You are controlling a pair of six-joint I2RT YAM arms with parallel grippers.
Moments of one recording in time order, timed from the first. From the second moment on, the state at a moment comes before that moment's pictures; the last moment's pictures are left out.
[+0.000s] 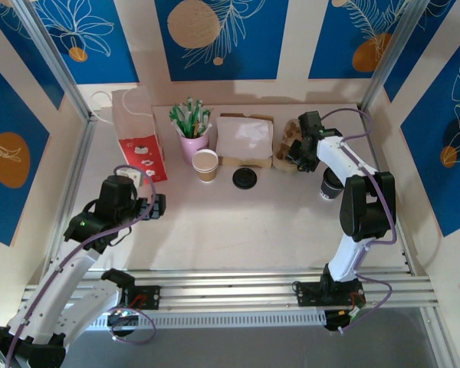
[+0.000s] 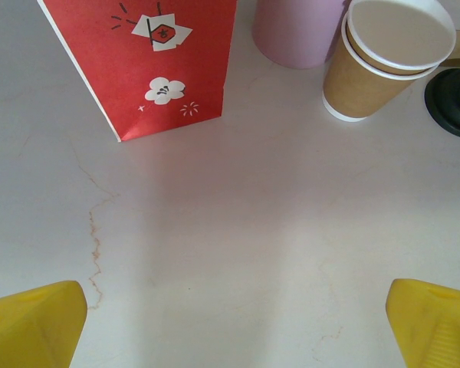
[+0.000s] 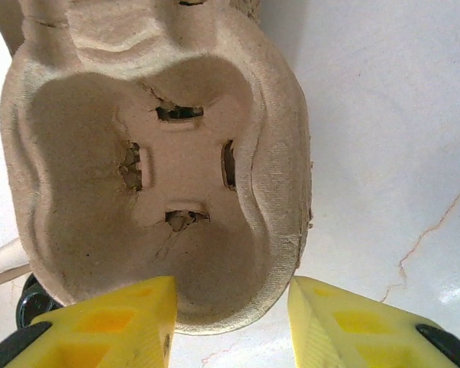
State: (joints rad) left arm -0.37 0.76 0.82 -0.83 -0.15 -0.25; right arm 0.15 1.79 1.38 -0.76 -0.02 0.69
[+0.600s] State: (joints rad) left arm -0.37 0.76 0.82 -0.83 -0.15 -0.25; right arm 0.14 1.76 1.37 -0.74 -0.01 0.69
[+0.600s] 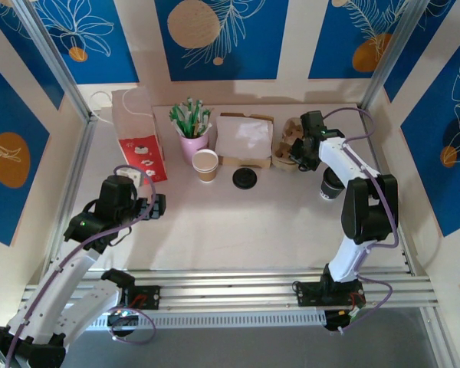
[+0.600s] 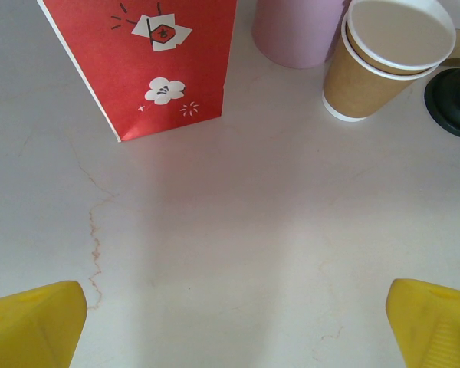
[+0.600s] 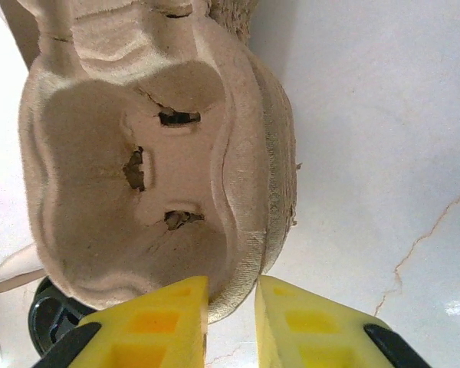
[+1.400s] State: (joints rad) left arm -0.37 0.76 0.82 -0.83 -0.15 -0.25; right arm 0.14 1.69 1.37 -0.69 -0.02 0.68
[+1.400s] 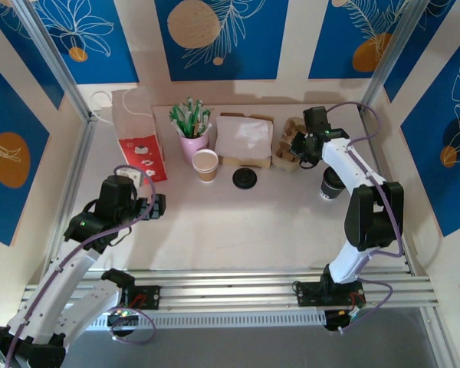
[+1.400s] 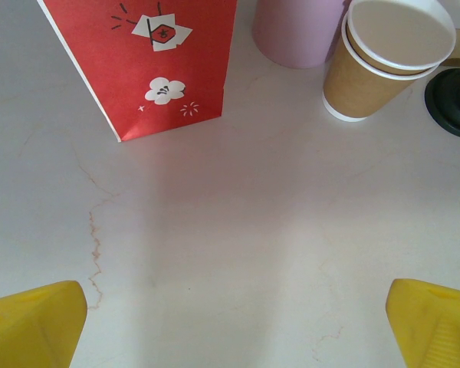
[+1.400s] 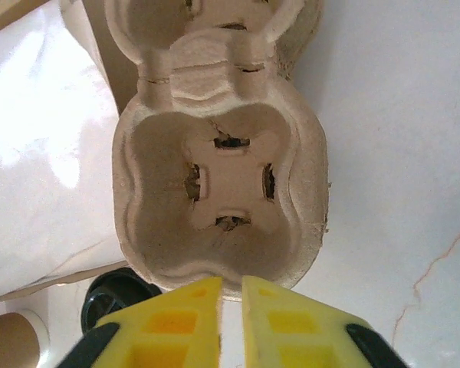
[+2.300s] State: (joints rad) left arm -0.37 0.76 0.82 -0.83 -0.14 -0.25; right arm 0.11 1.78 1.35 -0.70 -0.03 0.69
